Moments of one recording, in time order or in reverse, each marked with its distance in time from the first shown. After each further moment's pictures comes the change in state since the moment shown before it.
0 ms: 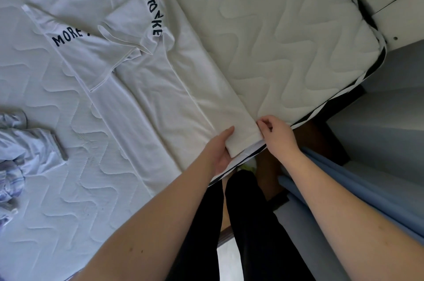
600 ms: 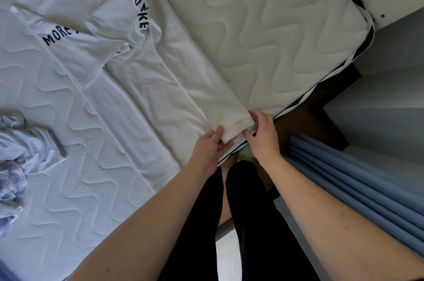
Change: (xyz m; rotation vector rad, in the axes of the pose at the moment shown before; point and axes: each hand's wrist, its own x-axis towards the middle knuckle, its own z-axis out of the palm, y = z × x) left_hand -0.015 -0.024 -0.022 0.115 0.051 0.193; right_hand -0.036 0.013 0.032 0.067 0.132 -0.080
